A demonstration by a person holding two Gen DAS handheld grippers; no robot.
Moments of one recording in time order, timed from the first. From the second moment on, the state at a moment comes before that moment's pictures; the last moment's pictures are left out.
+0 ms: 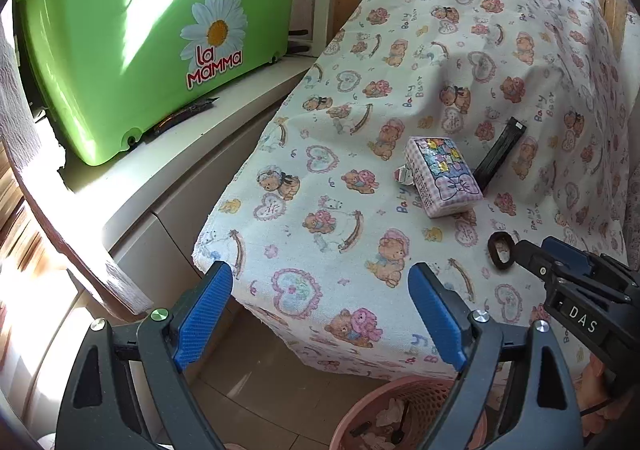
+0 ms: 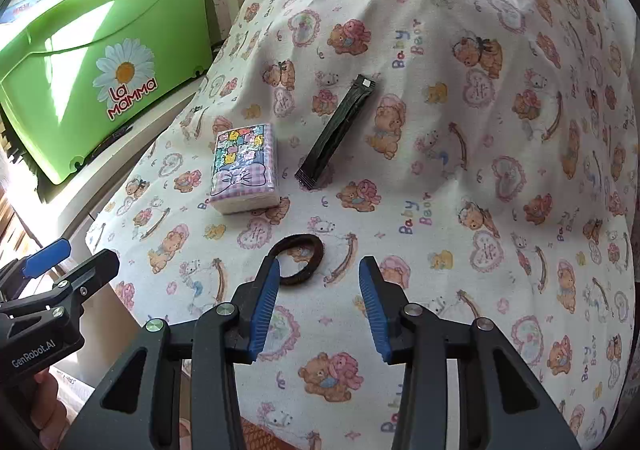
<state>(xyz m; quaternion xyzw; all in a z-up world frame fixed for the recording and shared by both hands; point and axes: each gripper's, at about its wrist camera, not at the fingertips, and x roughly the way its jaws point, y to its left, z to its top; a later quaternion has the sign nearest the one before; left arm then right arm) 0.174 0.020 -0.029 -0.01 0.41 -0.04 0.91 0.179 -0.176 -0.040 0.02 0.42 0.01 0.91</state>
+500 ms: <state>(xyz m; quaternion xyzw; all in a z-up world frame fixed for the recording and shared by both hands) 0.174 0.024 -0.035 -0.01 0.41 -0.04 0.91 0.200 -0.166 -0.060 0.00 0.43 -0.02 0.90</state>
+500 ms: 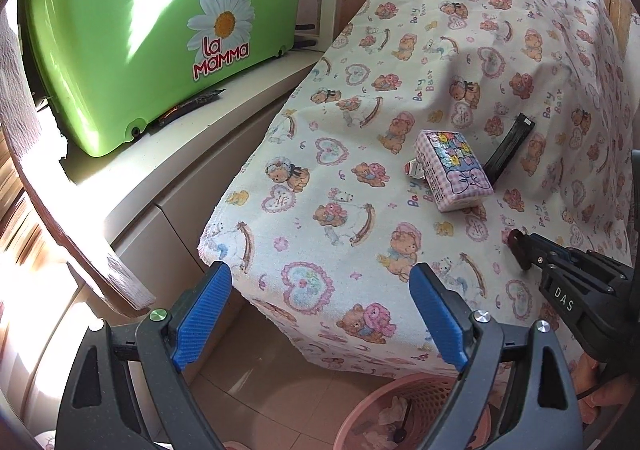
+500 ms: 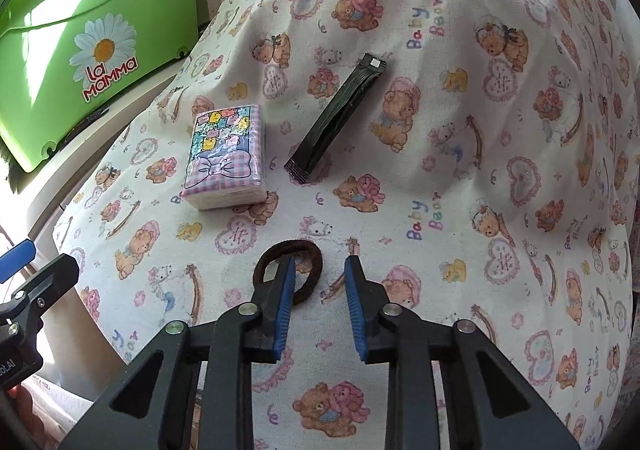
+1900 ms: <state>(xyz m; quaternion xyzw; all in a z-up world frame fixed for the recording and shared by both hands) 0.301 -0.093 -0.034 -0.04 0.54 -0.04 0.84 0.103 -0.262 -0.036 0.03 0.36 -0.09 0.93</state>
